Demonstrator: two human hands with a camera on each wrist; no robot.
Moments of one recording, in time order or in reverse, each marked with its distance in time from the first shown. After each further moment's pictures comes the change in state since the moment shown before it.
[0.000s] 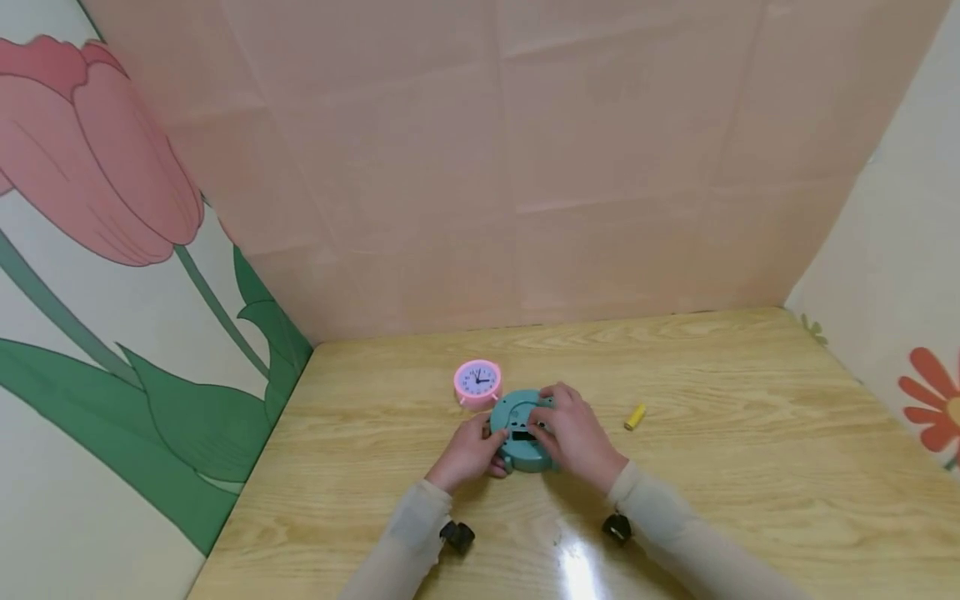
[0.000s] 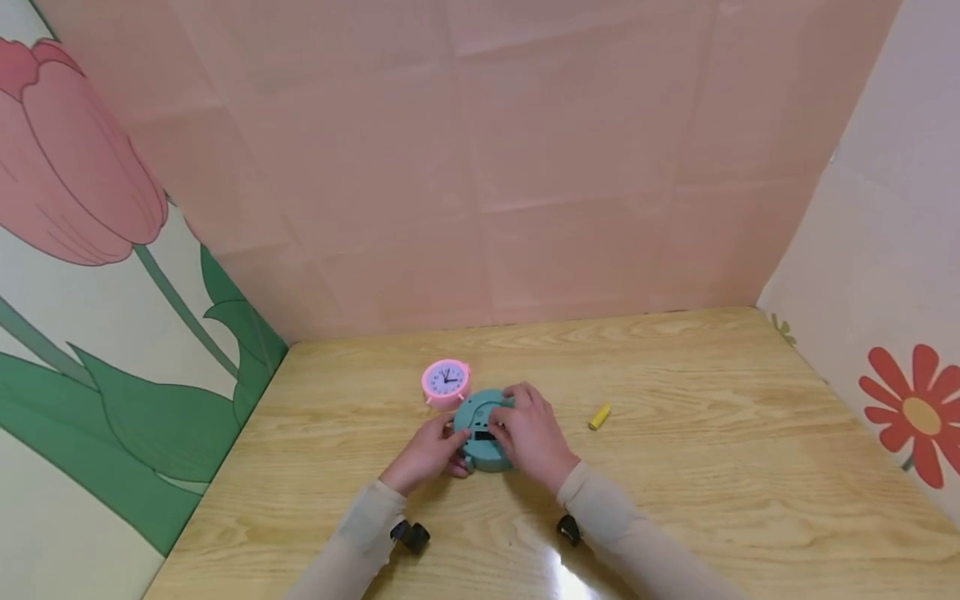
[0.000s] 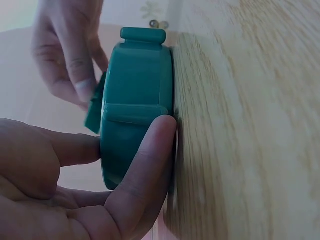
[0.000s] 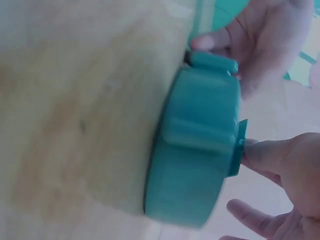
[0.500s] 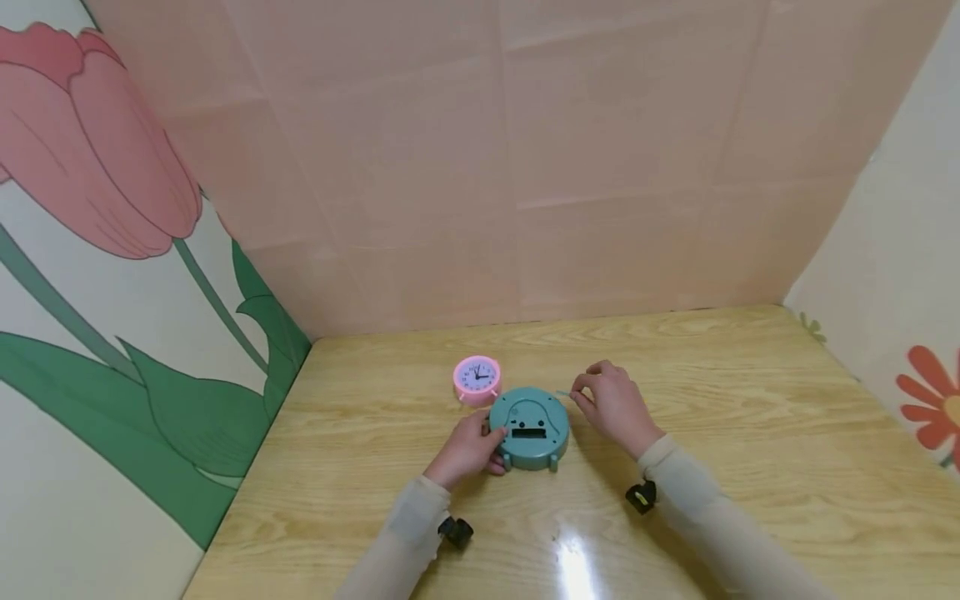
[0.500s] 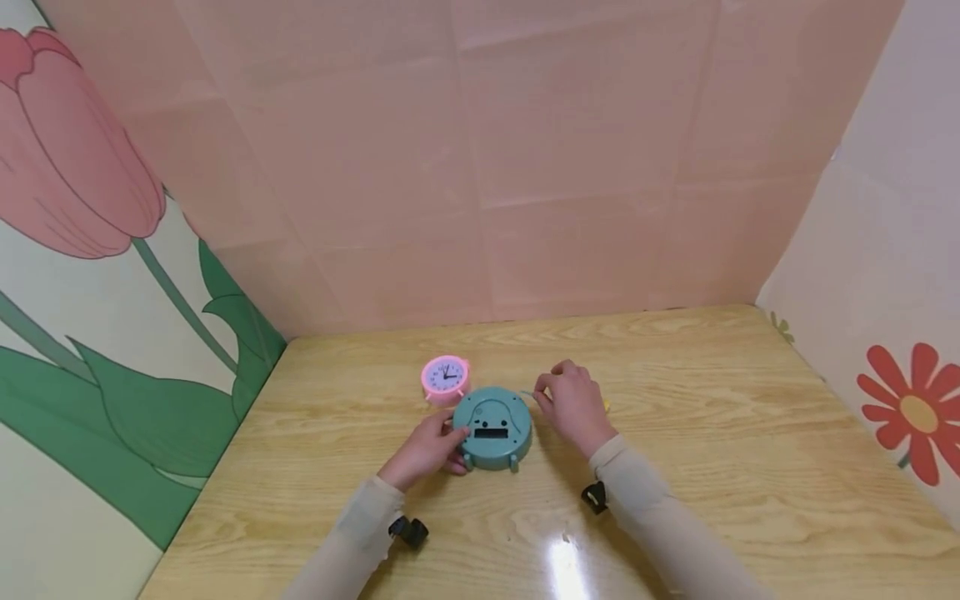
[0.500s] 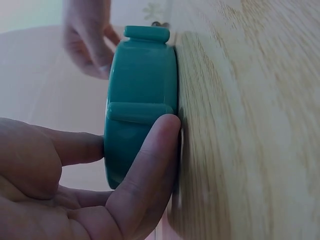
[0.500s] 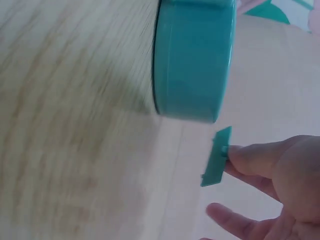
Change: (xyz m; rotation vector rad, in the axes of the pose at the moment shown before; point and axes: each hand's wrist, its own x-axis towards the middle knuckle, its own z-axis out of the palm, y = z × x) left_hand -0.003 0.002 -0.001 -0.002 0.002 -0.039; right_hand 0.005 0.052 -0.027 -0.036 0.047 0.148
